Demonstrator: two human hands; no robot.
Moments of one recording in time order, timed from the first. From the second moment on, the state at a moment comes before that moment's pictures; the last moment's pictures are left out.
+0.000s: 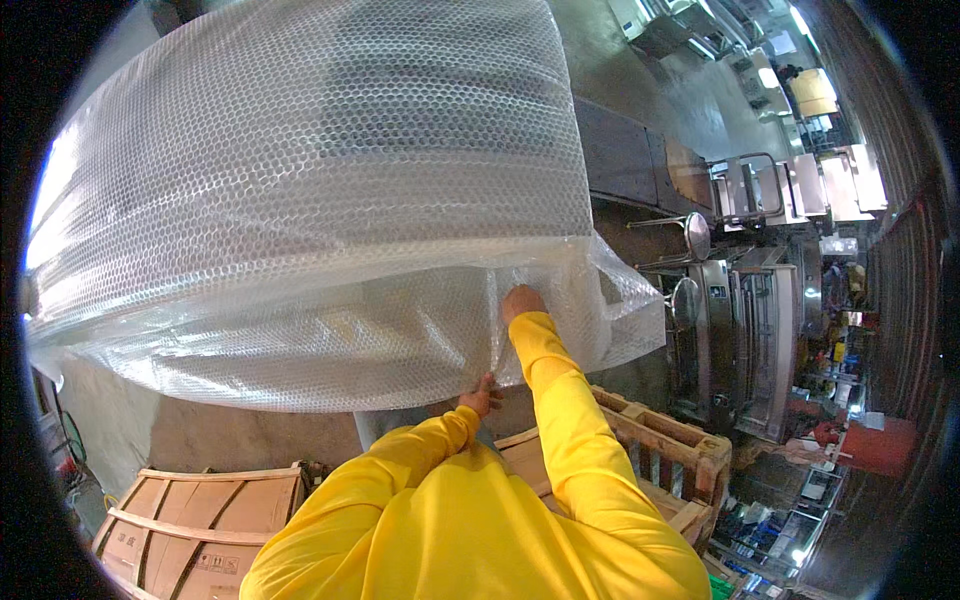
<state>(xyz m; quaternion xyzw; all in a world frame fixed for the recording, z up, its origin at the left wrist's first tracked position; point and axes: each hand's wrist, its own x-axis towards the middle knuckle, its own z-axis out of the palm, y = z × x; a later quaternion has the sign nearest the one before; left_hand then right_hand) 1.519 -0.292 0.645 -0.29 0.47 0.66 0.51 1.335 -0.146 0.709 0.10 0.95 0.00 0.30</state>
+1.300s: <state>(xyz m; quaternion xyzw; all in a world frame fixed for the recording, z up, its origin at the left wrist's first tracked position) 1.518 -0.305 0.683 -0.18 0.64 0.50 0.55 1.466 -0.139 0.722 0.12 0.80 -0.02 0.59</state>
